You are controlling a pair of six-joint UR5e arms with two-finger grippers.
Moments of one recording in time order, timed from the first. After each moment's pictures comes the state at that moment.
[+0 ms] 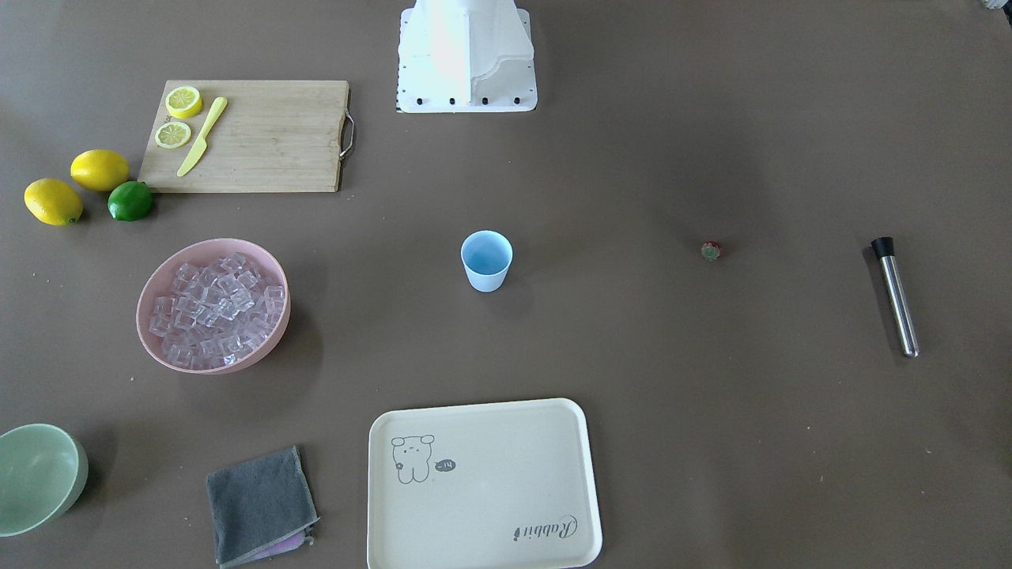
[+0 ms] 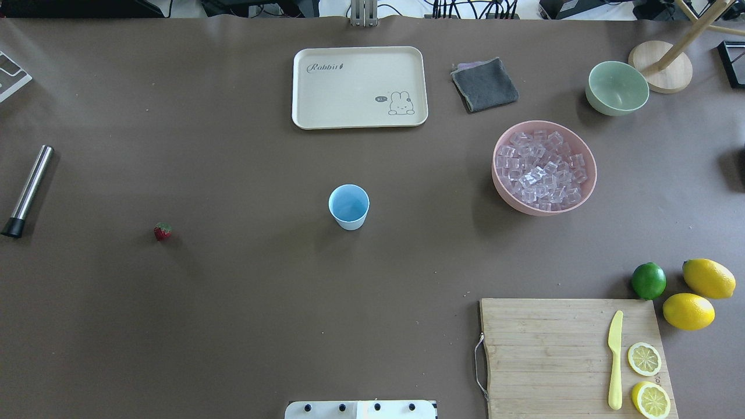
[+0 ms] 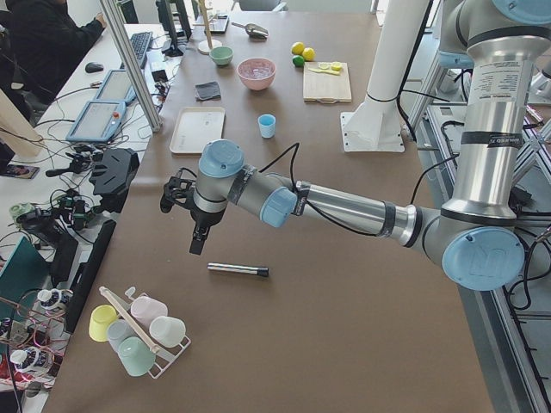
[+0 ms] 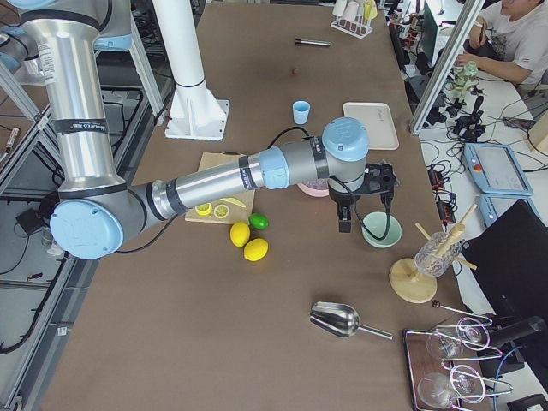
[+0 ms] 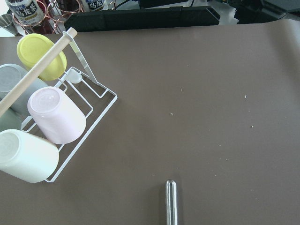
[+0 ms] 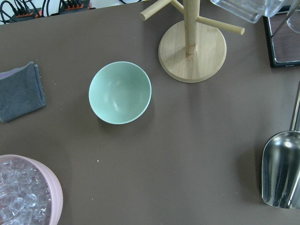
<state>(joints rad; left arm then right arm) -1.53 -1.63 -1.72 -1.87 -2.28 -0.30 1.58 -1.43 1.78 -1.62 2.47 0.28</state>
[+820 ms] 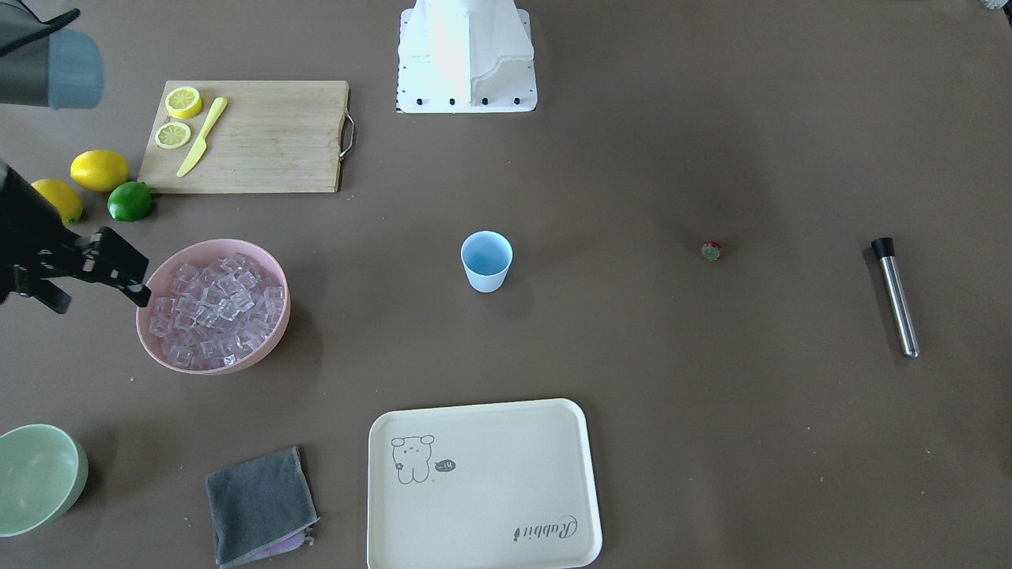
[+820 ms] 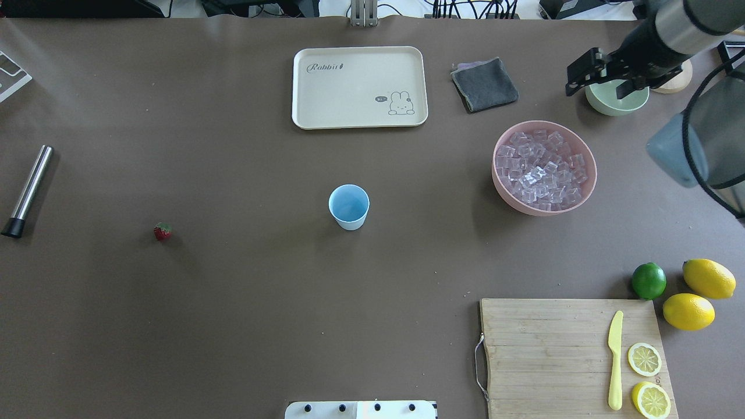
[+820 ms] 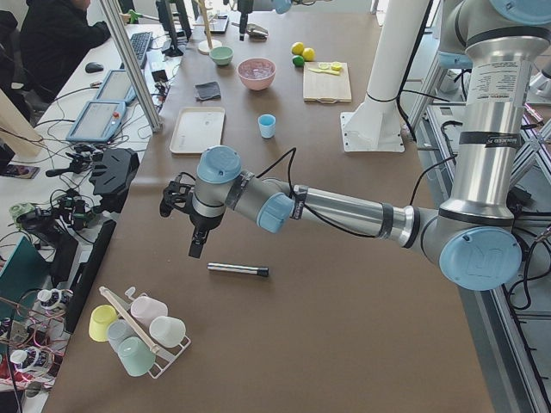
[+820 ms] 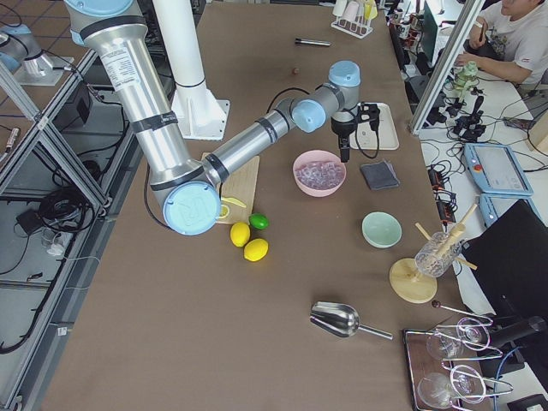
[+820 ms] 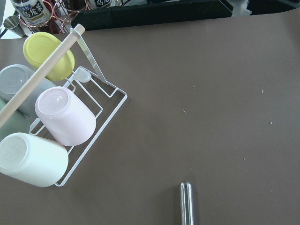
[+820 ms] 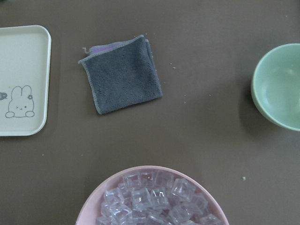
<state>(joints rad) -1.52 -1.63 -1.70 -1.90 -2.28 -0.30 1.04 -1.17 1.78 -1.46 2.14 0.81</state>
